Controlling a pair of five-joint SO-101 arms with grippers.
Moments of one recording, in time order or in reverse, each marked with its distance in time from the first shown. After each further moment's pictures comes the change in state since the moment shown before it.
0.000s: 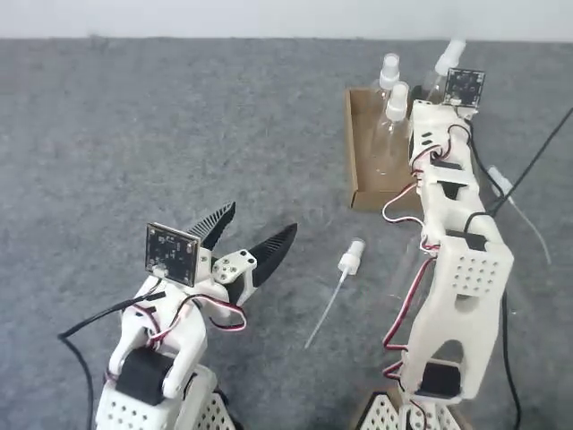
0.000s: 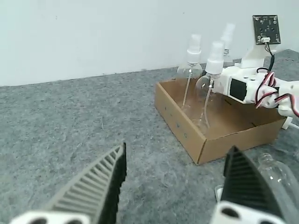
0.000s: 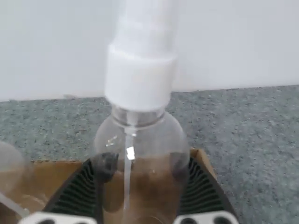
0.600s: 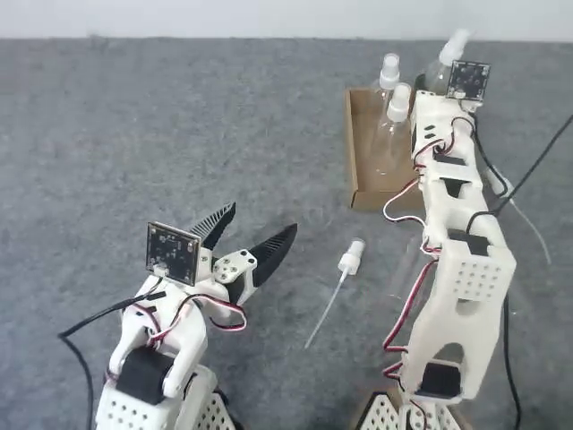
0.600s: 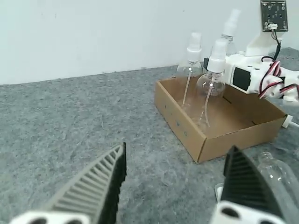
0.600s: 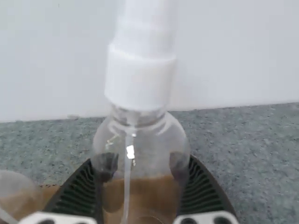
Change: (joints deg) left arm 0.0 0.4 0.0 0.0 0.0; right arm -0.1 -3.0 0.1 0.4 -1.1
